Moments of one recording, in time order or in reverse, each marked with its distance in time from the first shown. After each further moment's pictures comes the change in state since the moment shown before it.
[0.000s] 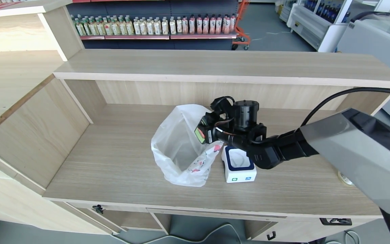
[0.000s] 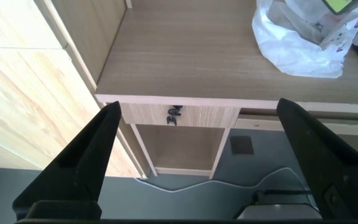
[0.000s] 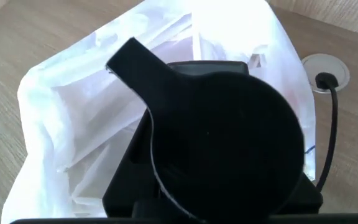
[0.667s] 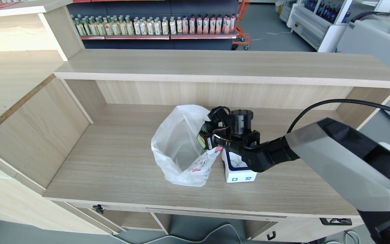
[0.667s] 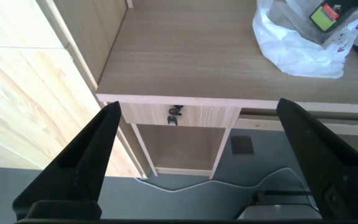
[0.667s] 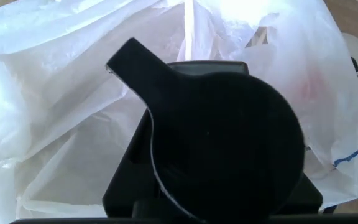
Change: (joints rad) left arm 0.000 0.000 0.000 0.000 0.000 0.000; right arm -0.030 0.108 -0.066 0.000 -0.007 -0.053
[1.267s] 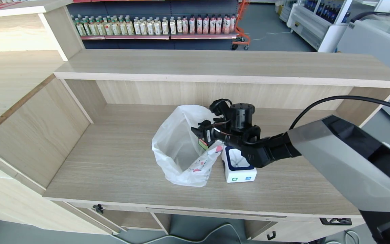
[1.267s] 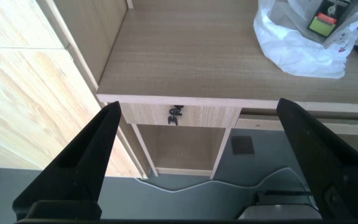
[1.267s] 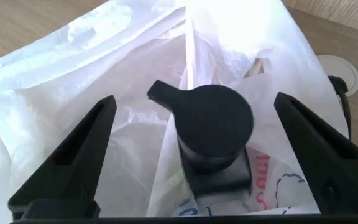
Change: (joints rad) left arm 0.000 0.000 0.000 0.000 0.000 0.002; right arm 0.003 -0.013 -0.051 -0.008 0.003 0.057
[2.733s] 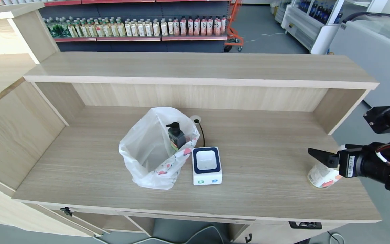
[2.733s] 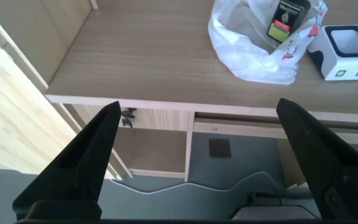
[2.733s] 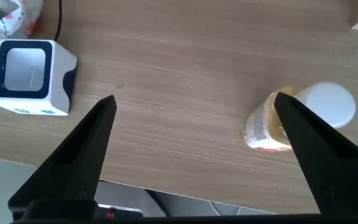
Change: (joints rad) left arm 0.000 0.000 0.000 0.002 0.000 -0.030; right arm -0.362 -1.074 1.101 0.182 -0.123 0.045
